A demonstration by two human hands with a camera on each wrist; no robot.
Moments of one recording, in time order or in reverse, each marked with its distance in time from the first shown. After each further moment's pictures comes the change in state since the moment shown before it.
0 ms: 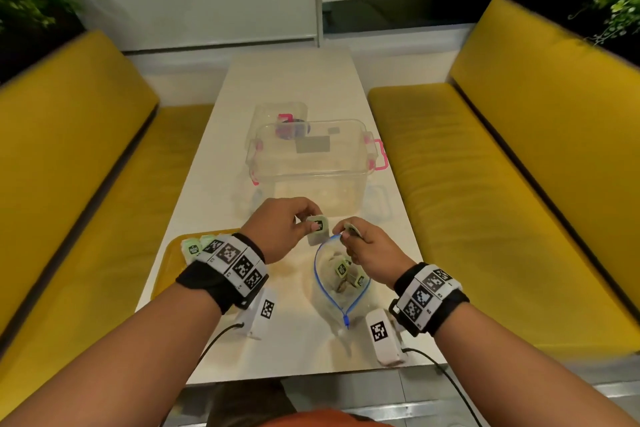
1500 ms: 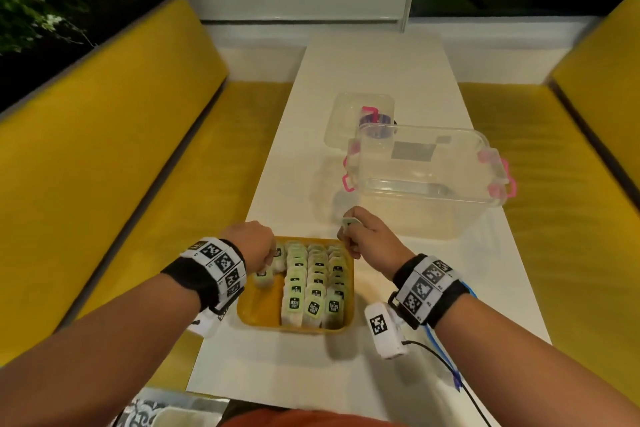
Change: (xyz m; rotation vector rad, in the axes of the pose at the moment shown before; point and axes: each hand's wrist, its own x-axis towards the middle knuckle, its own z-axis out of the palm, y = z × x) left_hand -0.028 -0.194 -0.091 0.717 -0.488 -0.392; right_hand 0.124 -0.050 0.143 0.112 -0.155 0.134
